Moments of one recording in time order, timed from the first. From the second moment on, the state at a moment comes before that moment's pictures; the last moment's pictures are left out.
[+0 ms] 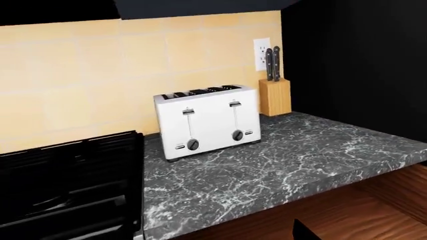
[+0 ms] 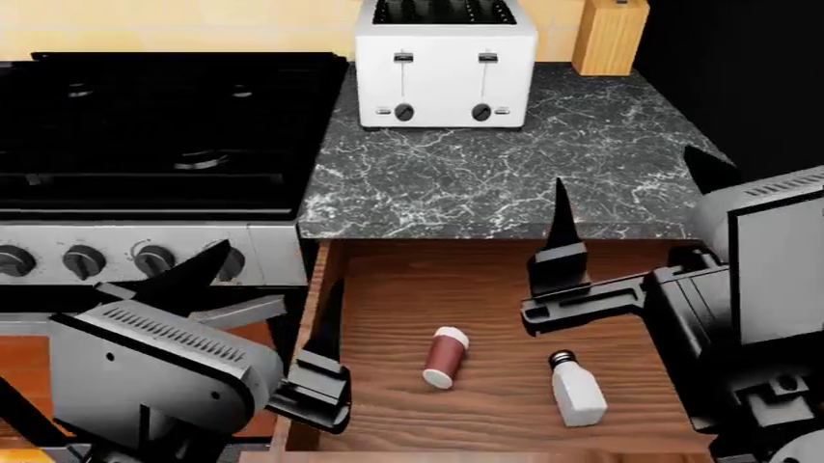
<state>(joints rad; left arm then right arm) -0.48 -0.84 0.41 1.04 -1.15 -0.66 -0.87 1.09 0.91 -0.55 -0.97 1.65 0.84 1.33</state>
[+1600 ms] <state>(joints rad) -0.49 -0.90 0.62 1.03 -1.02 -0.48 -0.91 0.96 0.70 -0.13 -1.04 1.82 1.20 1.45</state>
